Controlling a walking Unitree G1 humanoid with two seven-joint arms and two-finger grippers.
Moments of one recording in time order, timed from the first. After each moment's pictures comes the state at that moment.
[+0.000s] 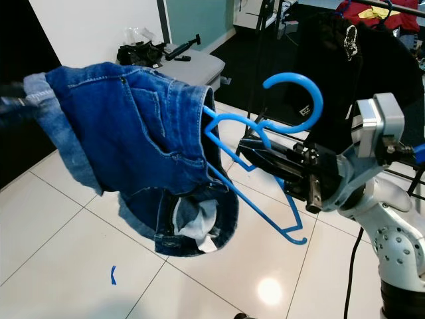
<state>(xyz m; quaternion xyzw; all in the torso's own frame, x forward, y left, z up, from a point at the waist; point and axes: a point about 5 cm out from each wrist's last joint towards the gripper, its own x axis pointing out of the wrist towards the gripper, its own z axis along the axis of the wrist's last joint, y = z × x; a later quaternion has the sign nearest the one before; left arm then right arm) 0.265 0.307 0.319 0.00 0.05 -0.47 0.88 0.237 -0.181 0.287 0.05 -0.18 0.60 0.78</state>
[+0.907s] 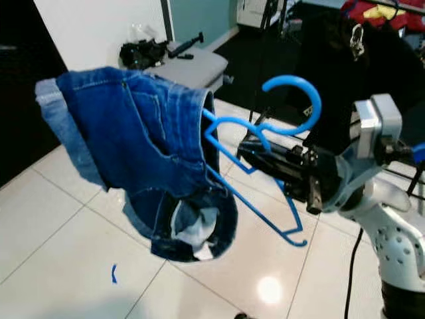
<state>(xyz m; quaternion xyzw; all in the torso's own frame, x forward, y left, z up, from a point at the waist) 0.281 0.301 0.416 0.25 -0.14 -0.36 0.89 0.238 -0.179 0.281 0.06 -0.16 0.61 0.77</state>
